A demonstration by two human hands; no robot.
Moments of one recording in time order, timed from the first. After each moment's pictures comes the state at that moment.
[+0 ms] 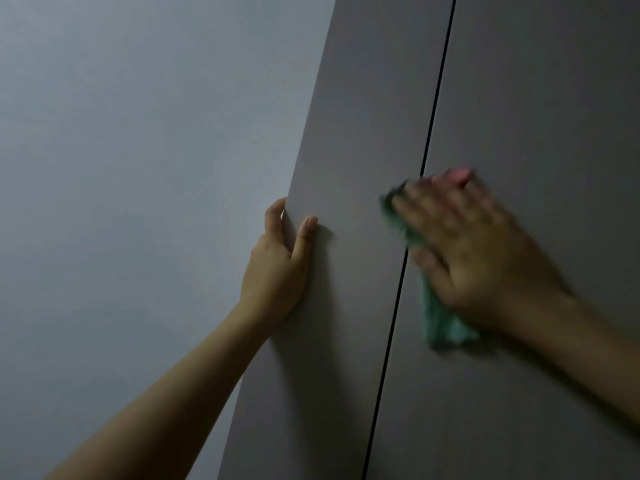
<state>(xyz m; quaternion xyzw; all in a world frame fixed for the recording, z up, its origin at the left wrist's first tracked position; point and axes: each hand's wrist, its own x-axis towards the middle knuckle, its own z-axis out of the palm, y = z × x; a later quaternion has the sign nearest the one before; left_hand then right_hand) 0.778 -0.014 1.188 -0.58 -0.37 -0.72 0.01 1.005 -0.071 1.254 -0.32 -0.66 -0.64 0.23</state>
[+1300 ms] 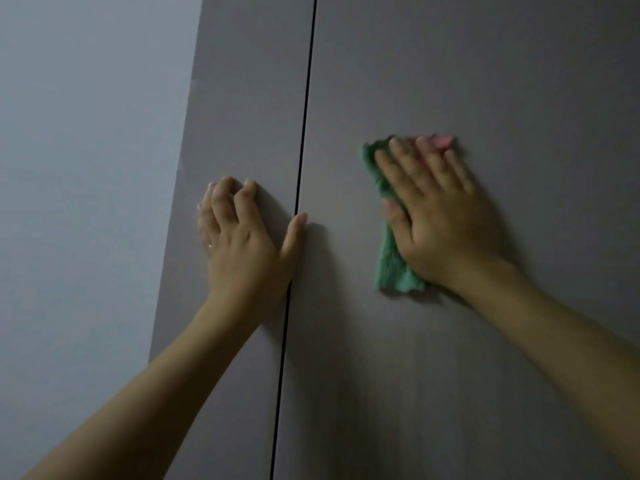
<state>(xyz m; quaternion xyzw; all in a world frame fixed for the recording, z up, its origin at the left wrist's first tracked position) 0.863 -0.055 1.215 -0.58 -0.41 -0.67 0.22 1.072 -0.097 1.267 -0.43 -0.57 -0.61 0.34</state>
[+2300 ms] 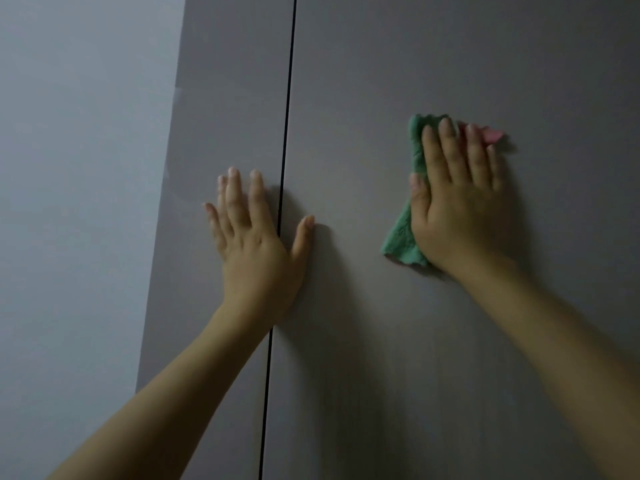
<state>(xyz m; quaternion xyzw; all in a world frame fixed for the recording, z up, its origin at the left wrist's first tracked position) 0.889 -0.063 1.217 -0.60 -0.38 -0.67 0.22 1.098 -0.099 1.276 -0.50 -0.49 -0.56 0.44</state>
